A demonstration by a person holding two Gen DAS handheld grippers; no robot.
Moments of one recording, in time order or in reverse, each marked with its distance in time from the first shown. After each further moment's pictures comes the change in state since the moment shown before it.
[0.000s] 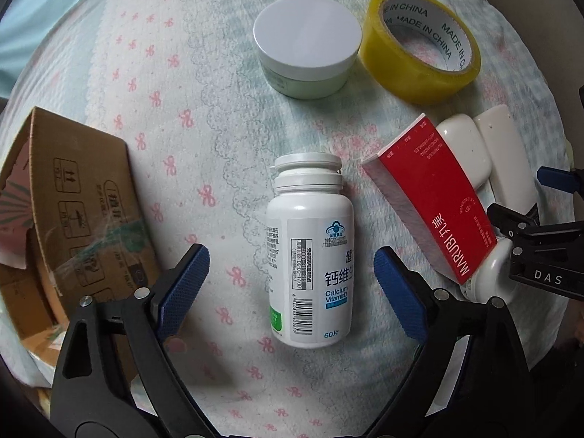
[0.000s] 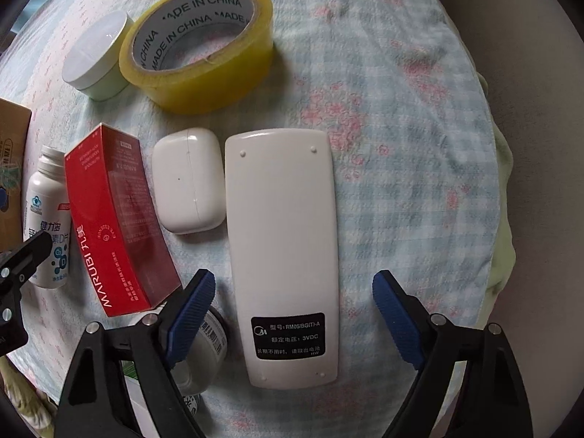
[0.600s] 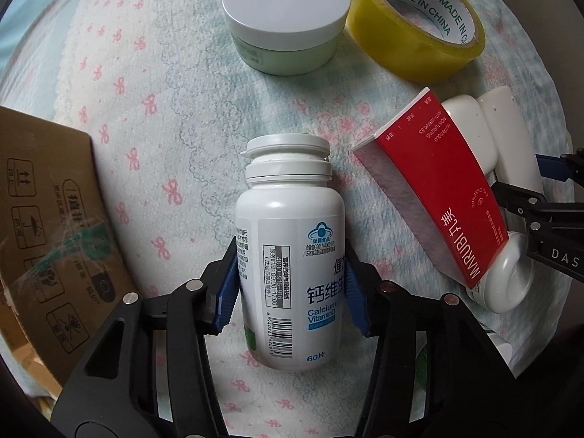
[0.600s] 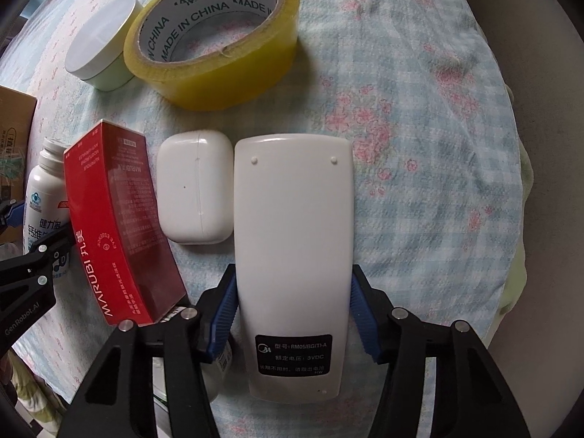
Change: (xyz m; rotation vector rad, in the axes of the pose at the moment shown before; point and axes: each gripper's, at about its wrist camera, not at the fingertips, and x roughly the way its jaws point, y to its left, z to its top) left arm 0.016 -0.002 -0.005 0.024 0.030 -0.051; right arm -0.014 -0.001 -0.008 -0.023 0.016 0.057
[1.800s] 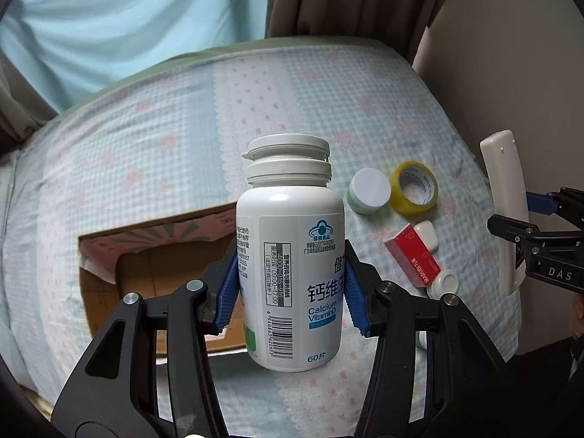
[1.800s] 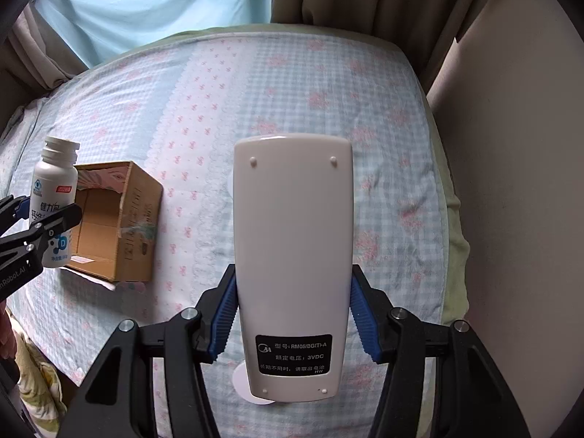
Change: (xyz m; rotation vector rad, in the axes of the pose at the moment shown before) left arm -0.249 0.141 -0.052 -0.154 -0.422 -0.003; right arm -0.204 0.084 0.021 0.023 -0.355 0.020
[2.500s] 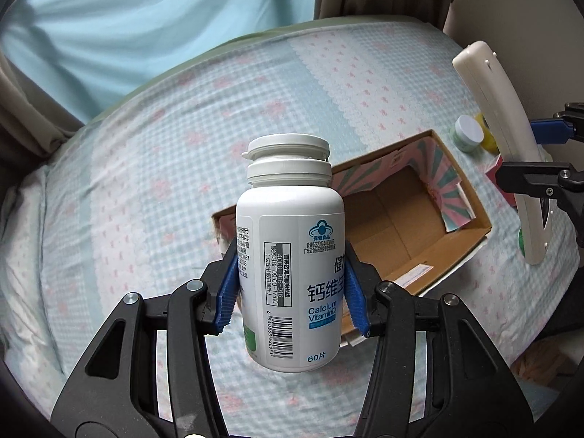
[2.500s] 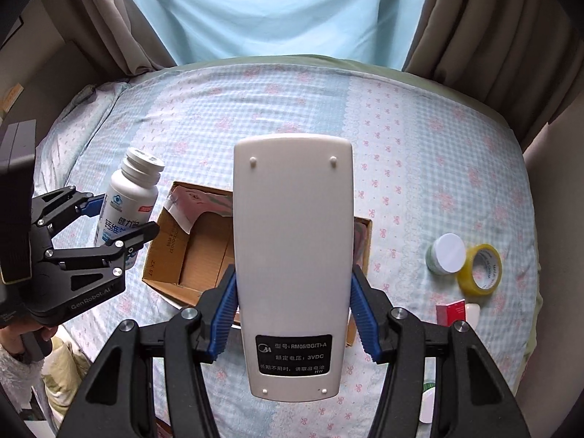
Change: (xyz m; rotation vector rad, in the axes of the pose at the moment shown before) left arm 0.009 0.212 -0.062 0.152 0.052 0.089; right arm 0.003 0.265 0.060 -0.145 -0.056 0.174
